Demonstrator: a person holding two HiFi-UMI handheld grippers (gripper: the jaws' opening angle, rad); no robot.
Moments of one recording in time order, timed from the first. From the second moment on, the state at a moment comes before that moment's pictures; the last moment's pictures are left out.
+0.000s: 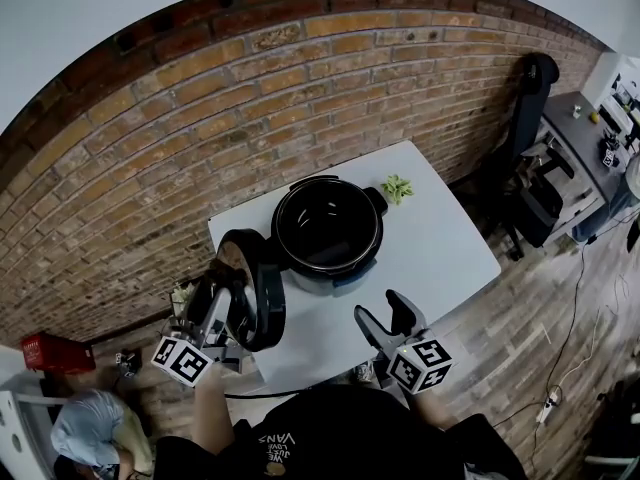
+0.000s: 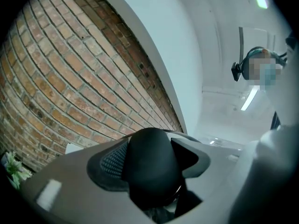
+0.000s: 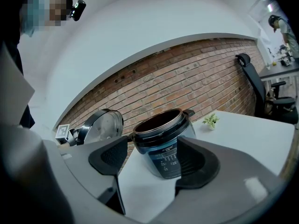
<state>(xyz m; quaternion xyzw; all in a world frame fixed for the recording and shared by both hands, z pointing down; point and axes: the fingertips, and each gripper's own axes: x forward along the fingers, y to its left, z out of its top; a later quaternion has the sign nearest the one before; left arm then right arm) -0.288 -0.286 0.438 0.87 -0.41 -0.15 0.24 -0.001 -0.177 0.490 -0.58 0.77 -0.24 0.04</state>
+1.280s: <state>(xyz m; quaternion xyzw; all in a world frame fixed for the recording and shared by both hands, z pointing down) -0.122 -0.390 0.326 0.99 -0.15 0.05 0.02 0.047 -0.129 0.500 -0.66 0.70 -0.25 0.07</state>
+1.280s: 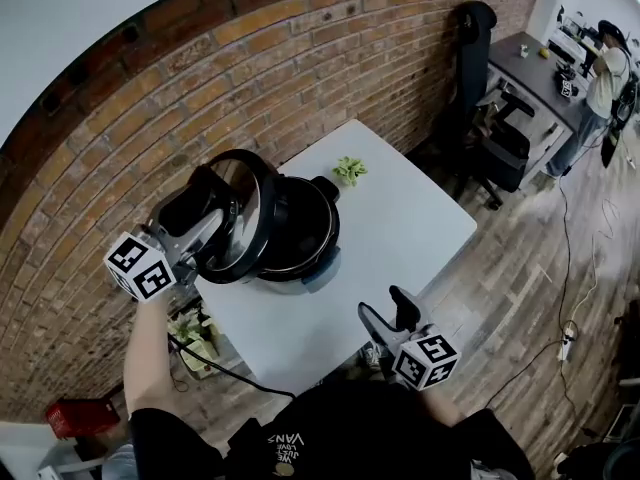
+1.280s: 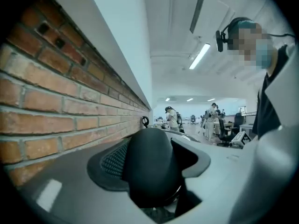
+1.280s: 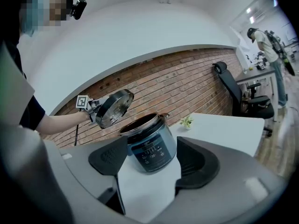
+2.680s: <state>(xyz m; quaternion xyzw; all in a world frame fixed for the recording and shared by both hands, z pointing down) -0.005 -0.358 0.445 0.96 0.06 0.26 -0.09 0.087 -0.098 0.522 -0.71 0.65 -0.27 0.09</state>
